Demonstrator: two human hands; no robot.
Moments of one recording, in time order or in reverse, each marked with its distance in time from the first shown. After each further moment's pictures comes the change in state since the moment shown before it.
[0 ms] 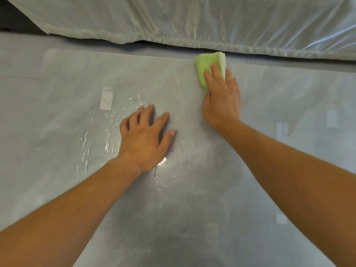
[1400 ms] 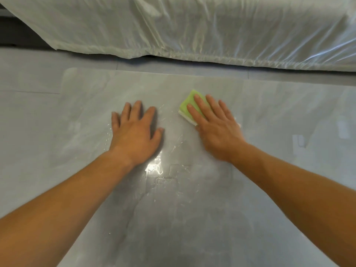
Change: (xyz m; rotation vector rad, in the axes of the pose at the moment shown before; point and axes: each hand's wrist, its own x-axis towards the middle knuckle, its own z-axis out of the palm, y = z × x) left_hand 0.036 -0.072 -0.040 0.008 -0.034 -0.037; right_hand -0.018 -0.026 0.028 -0.336 -0.136 -0.368
